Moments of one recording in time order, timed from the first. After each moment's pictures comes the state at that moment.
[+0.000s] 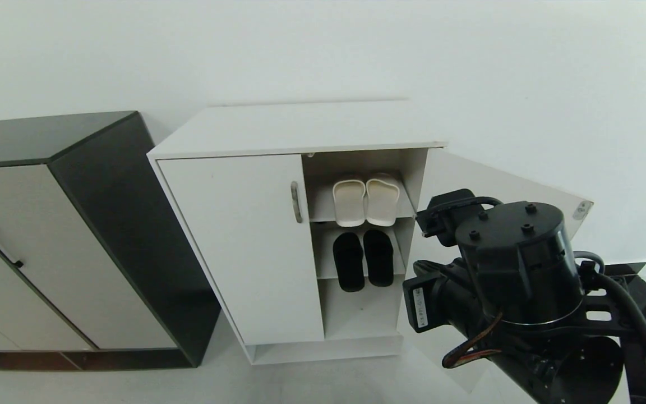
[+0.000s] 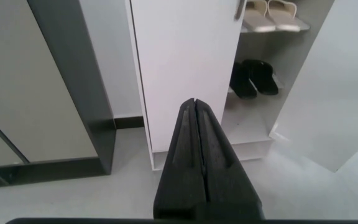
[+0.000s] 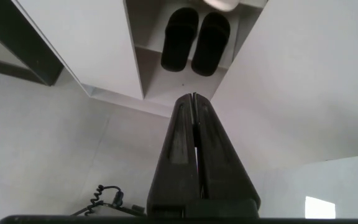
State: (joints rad) left arm 0.00 0.00 0.00 0.00 -0.03 0.00; right arm 1.01 1.65 -0.96 -0.25 -0.70 0.22
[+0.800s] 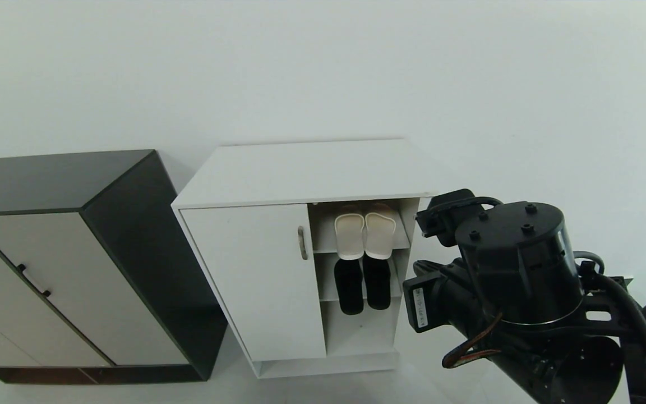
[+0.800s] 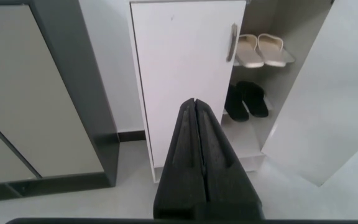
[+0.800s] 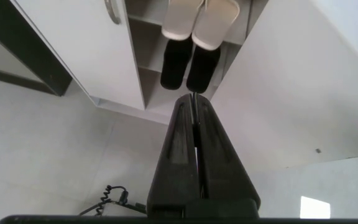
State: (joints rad) left arm 0.00 0.00 0.00 0.00 -0.03 0.00; right arm 1.01 1.65 -0.96 -0.25 -0.70 0.22
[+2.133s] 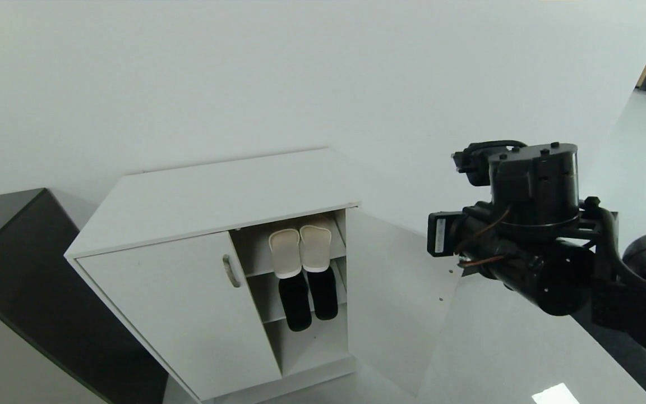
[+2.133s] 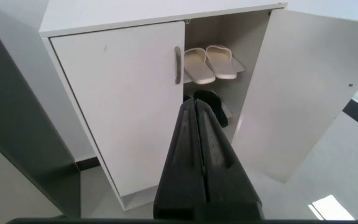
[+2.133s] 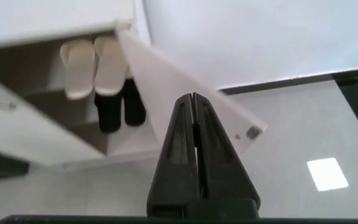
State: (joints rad) left arm 0.00 0.00 0.00 0.00 -0.03 0.00; right arm 0.77 1.69 -1.05 -0.36 -0.61 0.23
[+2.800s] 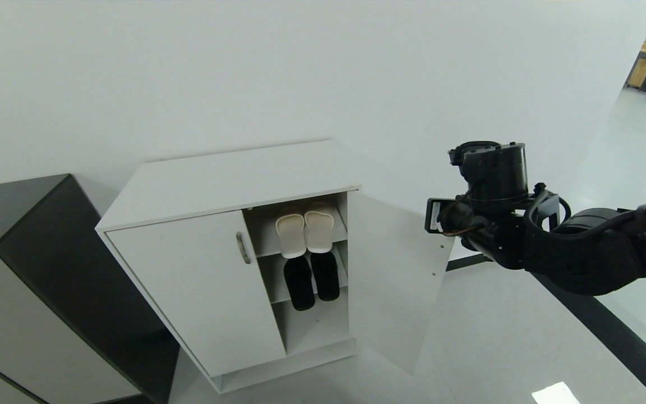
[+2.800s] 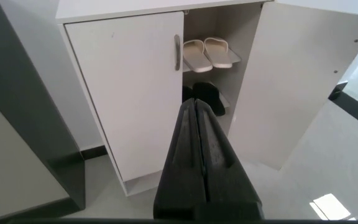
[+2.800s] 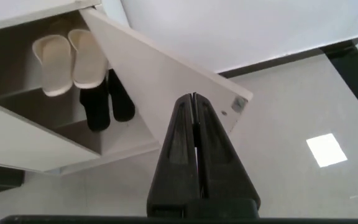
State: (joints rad) left arm 0.00 0.00 0.00 0.00 -0.03 0.00; right arm 0.62 1.87 -1.20 -0.36 -0.54 0.26
